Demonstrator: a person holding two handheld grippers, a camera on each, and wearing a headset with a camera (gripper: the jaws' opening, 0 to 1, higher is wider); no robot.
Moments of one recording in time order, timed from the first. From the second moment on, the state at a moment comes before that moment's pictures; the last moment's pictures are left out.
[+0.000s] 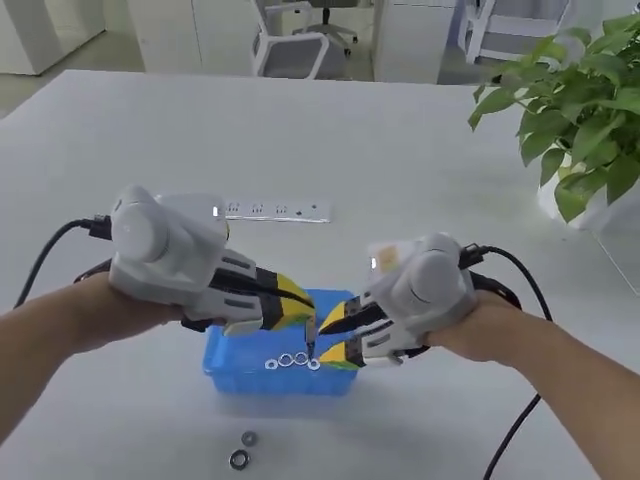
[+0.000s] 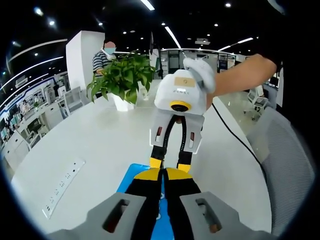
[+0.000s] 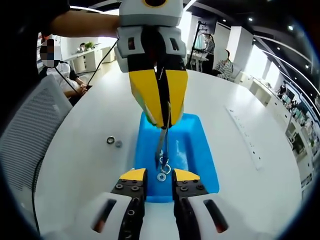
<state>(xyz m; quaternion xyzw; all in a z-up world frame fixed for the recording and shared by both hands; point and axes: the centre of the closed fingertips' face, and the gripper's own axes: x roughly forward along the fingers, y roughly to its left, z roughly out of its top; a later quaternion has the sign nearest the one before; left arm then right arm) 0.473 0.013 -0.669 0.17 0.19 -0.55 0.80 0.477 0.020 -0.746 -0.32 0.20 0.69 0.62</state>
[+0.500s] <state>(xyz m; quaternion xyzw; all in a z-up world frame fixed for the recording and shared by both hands) 0.457 0.021 -0.651 0.17 0.19 -0.54 0.80 0.467 -0.005 -0.729 -0.28 0.23 0.65 0.67</state>
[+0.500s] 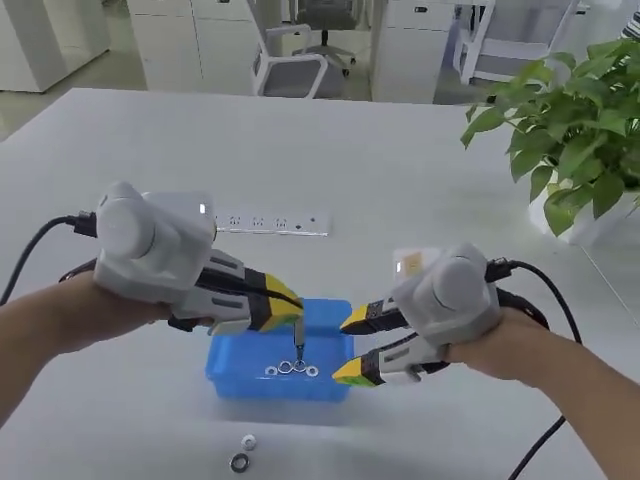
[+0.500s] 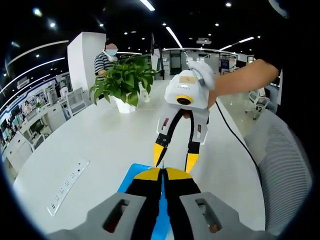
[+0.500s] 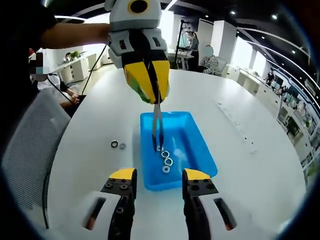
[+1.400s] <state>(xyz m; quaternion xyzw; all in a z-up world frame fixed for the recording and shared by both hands) 0.423 0.044 -0.637 0.17 0.19 -0.52 0.81 0.444 -0.028 -0.709 -0.22 0.22 0.58 0.75</state>
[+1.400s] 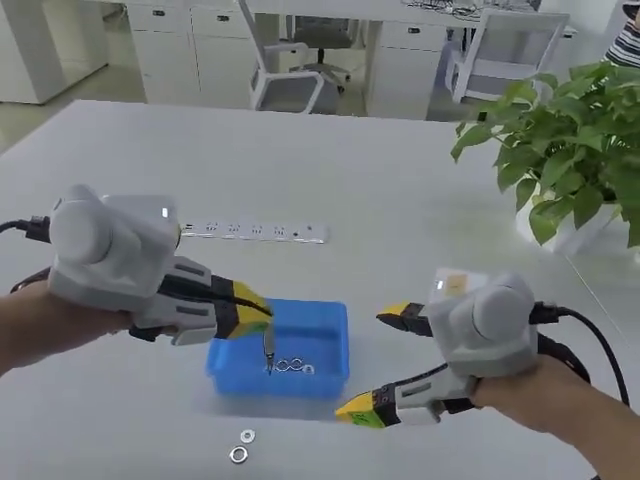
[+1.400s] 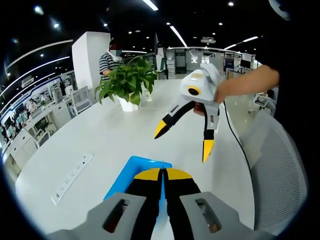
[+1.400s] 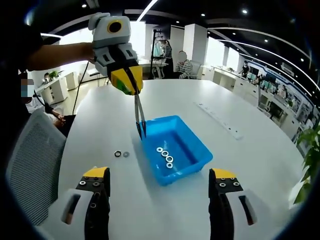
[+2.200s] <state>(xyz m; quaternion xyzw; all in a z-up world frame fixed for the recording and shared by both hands) 0.398 0.052 -0.653 0.17 0.20 -0.51 0.82 0.436 -0.030 -0.707 -0.20 0.21 0.56 0.77</state>
